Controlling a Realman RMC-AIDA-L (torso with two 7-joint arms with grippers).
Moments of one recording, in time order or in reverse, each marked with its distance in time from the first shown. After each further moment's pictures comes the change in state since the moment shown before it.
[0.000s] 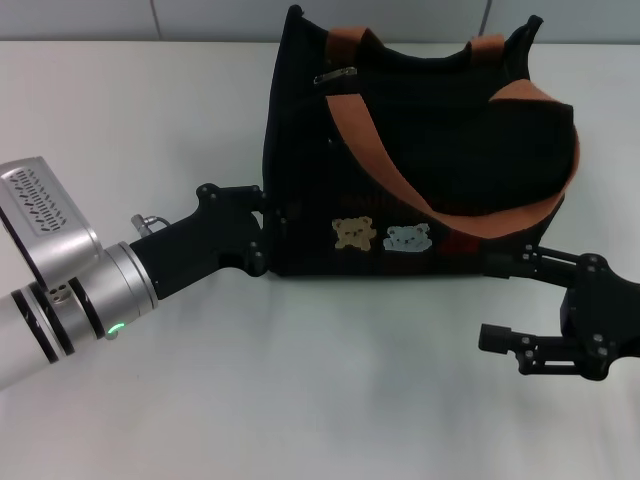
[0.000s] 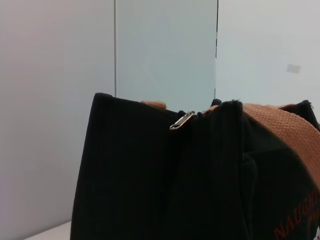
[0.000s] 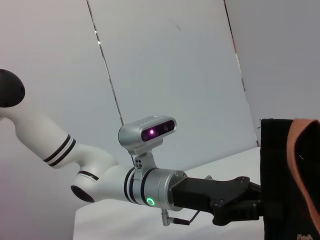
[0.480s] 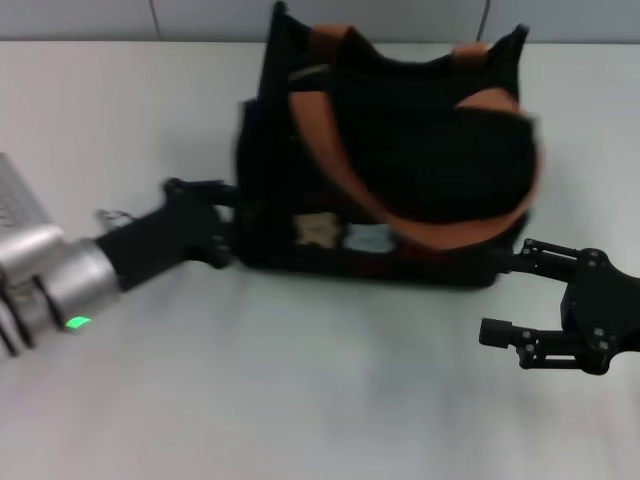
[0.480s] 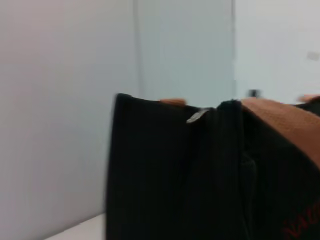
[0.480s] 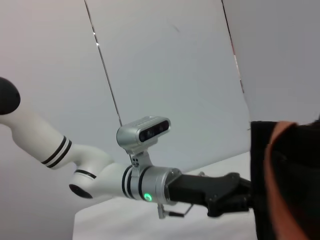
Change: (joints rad) left arm 0.050 0.013 0.005 0.104 0.008 0.003 -0.047; right arm 0.005 -0.001 0.004 -0.006 0.003 -0.003 0.013
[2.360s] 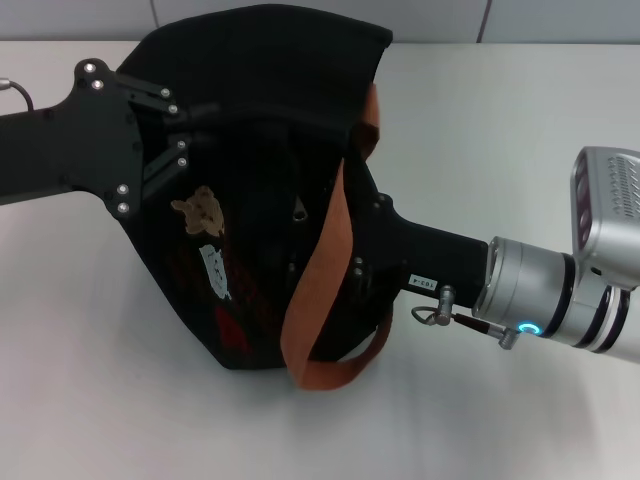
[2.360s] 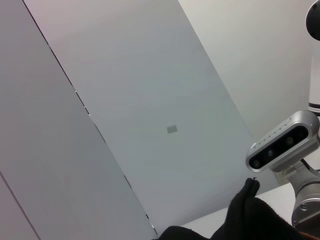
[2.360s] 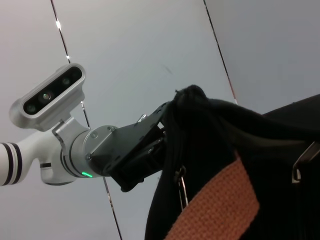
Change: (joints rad) left arm 0.114 -0.001 0.132 0.846 0.023 0.503 -0.268; right arm 0.329 0.041 -0.067 0.682 0.293 0.405 -0.355
